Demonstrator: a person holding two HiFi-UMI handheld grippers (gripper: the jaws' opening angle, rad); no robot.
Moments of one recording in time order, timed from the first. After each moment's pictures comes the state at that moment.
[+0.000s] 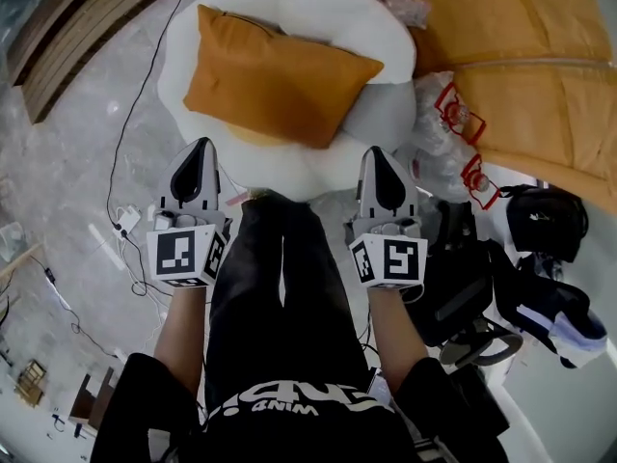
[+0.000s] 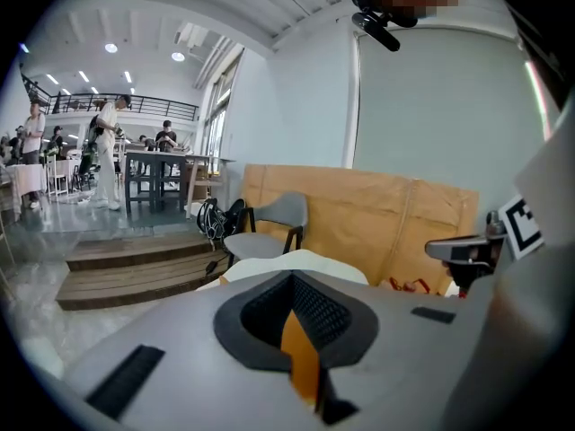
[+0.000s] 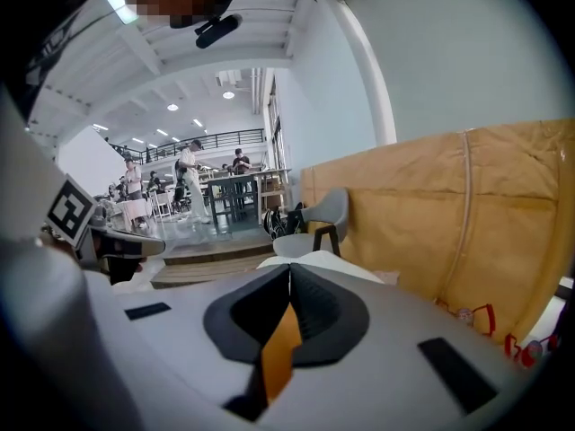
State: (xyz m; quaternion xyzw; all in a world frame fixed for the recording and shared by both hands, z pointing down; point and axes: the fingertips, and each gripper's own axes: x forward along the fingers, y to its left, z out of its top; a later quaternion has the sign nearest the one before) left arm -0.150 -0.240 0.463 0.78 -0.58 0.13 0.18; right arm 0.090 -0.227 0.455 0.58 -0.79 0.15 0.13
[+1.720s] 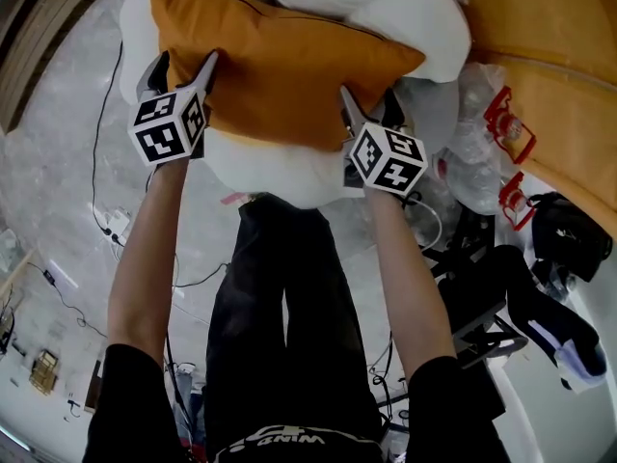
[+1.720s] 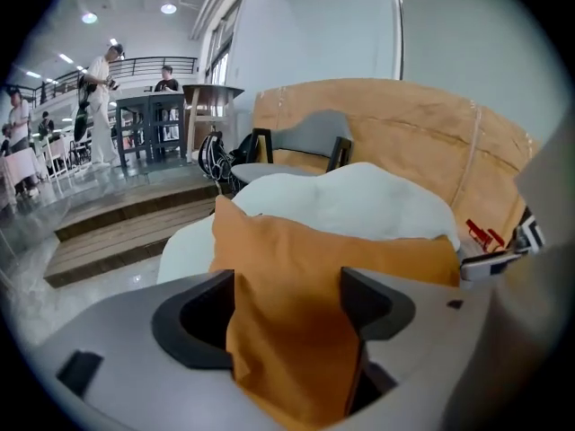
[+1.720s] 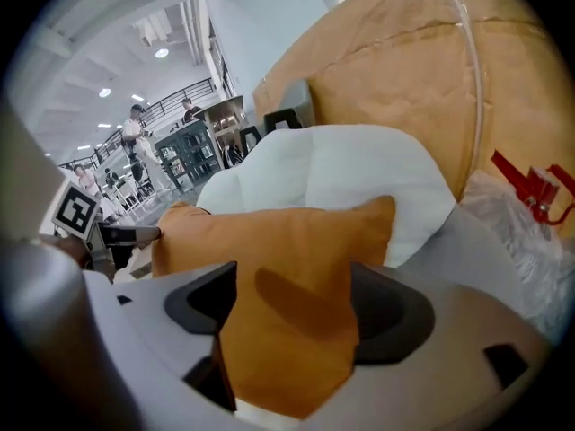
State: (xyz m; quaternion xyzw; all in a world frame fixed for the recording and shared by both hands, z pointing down) left arm -0.184 -0.428 0.777 0.73 -0.57 0.27 0.27; right arm 0.114 -0.357 0.799 0.59 -0.69 0.36 0.21
